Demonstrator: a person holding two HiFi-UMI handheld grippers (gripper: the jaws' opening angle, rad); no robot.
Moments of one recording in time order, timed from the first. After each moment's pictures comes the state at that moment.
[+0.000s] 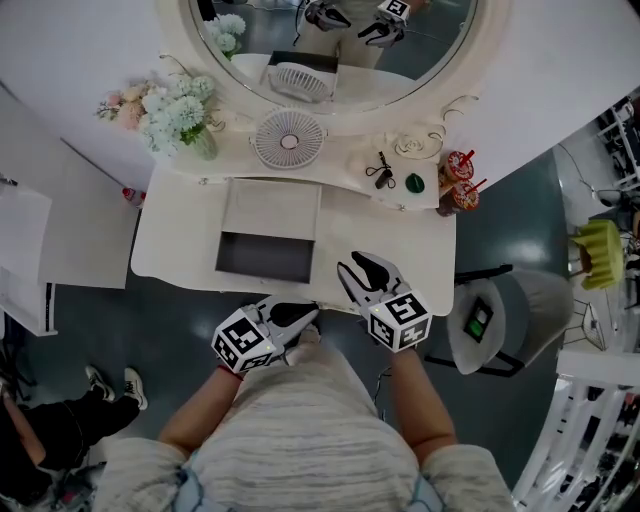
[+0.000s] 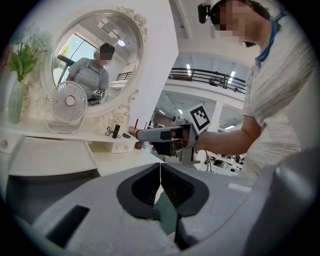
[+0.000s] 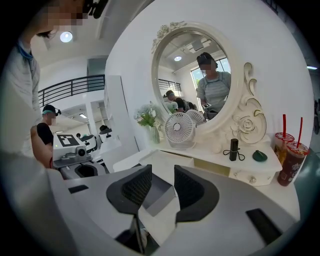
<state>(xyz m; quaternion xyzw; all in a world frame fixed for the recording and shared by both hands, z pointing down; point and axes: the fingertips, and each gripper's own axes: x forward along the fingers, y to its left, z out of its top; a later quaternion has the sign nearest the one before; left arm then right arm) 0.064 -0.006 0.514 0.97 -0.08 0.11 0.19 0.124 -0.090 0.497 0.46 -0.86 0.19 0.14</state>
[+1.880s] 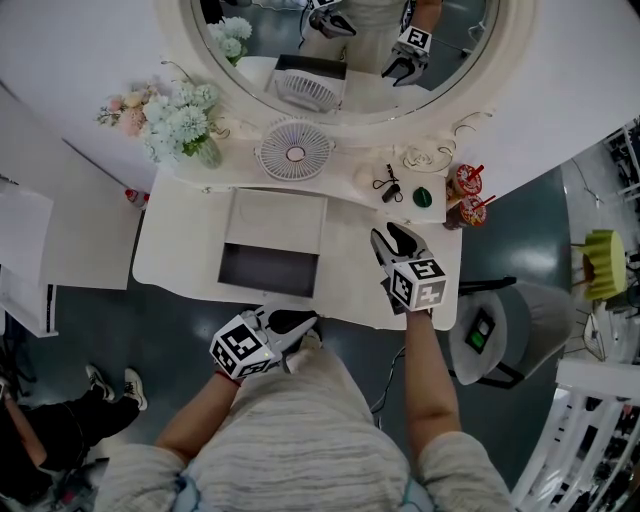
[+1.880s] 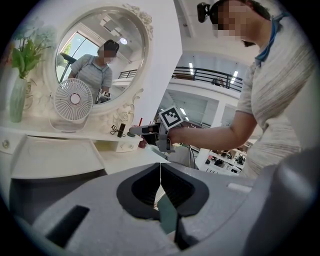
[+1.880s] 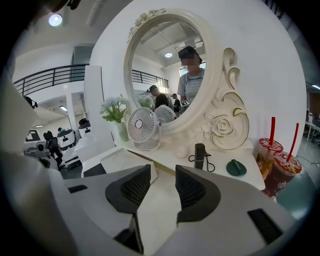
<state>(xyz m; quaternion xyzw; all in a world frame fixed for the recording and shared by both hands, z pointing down) 0.058 -0.029 0.521 0.97 -0.08 0.12 0.20 0.212 -0.189 0.528 0.54 -0.80 0.19 0.18</state>
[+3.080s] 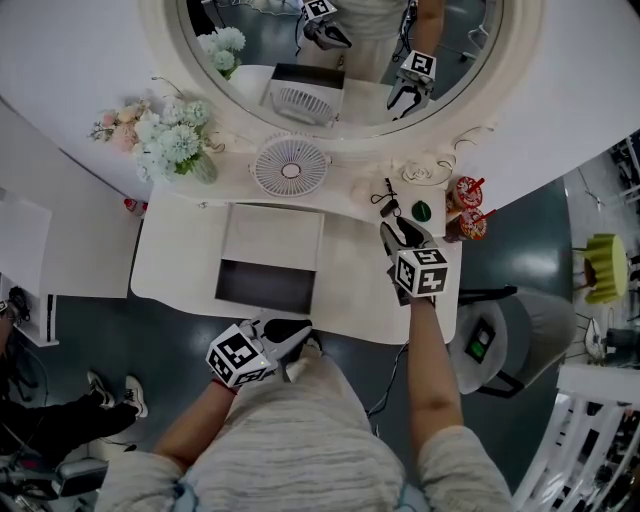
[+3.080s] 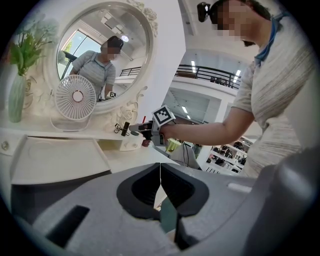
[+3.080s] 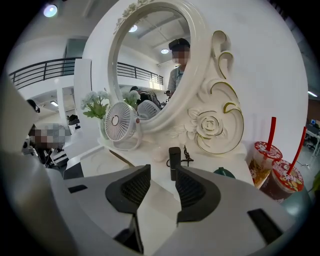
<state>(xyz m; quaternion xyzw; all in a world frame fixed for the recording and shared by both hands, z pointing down) 0.058 -0.050 0.528 0.97 -0.09 0.13 0.21 0.257 -0.243 0.546 0.57 -0.77 0.19 0.20</state>
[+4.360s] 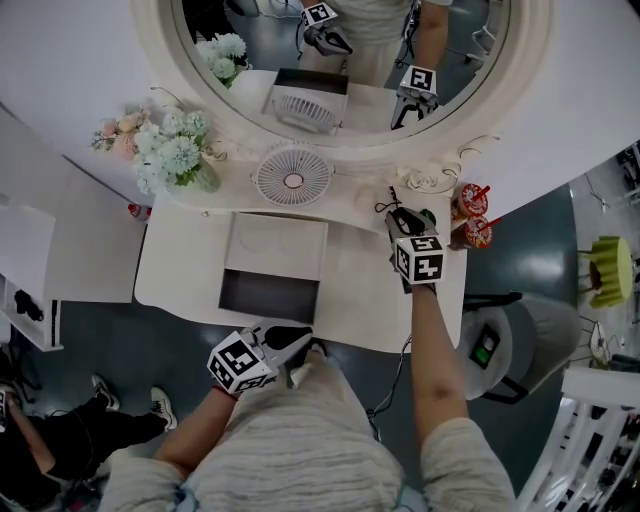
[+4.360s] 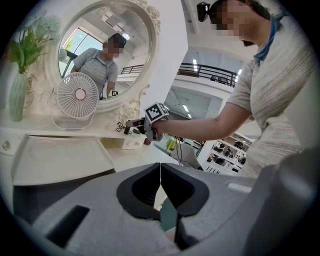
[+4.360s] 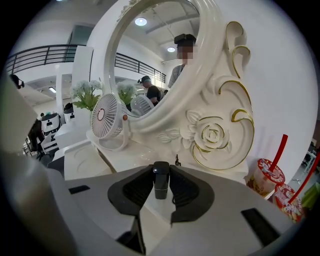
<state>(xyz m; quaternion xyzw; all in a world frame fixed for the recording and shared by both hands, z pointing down) 0.055 -0.058 0.532 0.96 -0.09 0.14 0.21 0.269 -0.290 0.550 0.59 -0.76 0.15 0.24</state>
